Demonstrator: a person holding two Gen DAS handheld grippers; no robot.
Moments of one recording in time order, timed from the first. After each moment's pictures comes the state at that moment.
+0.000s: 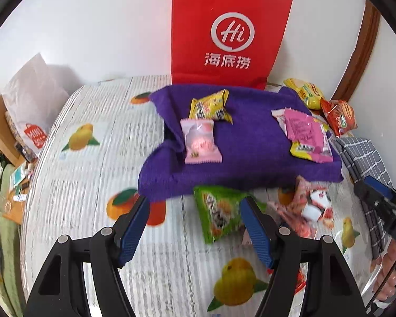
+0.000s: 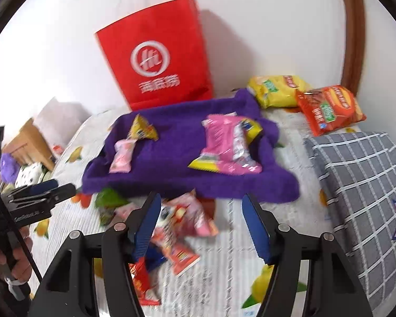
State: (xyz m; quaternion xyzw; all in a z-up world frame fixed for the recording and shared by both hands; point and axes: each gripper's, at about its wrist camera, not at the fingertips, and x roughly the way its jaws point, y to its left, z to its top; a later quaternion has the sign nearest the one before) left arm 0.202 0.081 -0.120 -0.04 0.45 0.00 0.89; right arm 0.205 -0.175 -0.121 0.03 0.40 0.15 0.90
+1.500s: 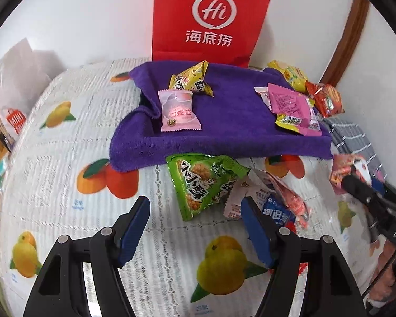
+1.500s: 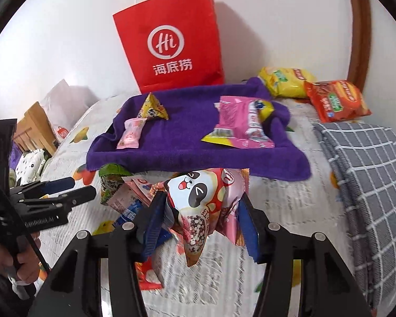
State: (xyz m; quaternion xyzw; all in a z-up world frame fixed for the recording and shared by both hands) left arm 0.188 0.068 -0.154 -0.06 0.46 -0.05 0.88; right arm 0.178 -0.176 -0.141 0.02 0.40 0.14 0.91
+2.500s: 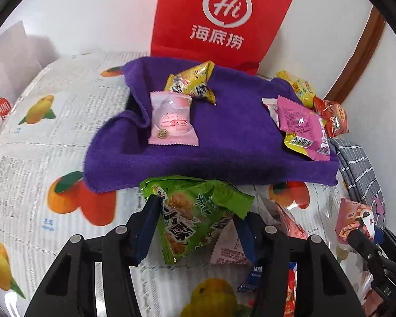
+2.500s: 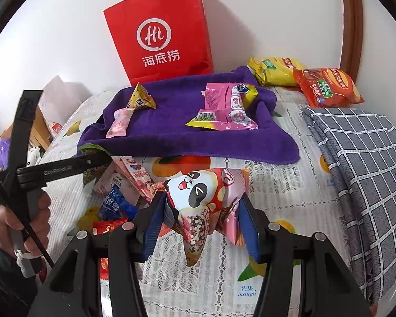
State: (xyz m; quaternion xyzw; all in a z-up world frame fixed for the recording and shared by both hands) left arm 0.225 0.065 -0.171 -0.10 0.45 -0.04 0.89; right arm 0.173 -0.190 -0.155 0.02 0.40 0.13 0.90
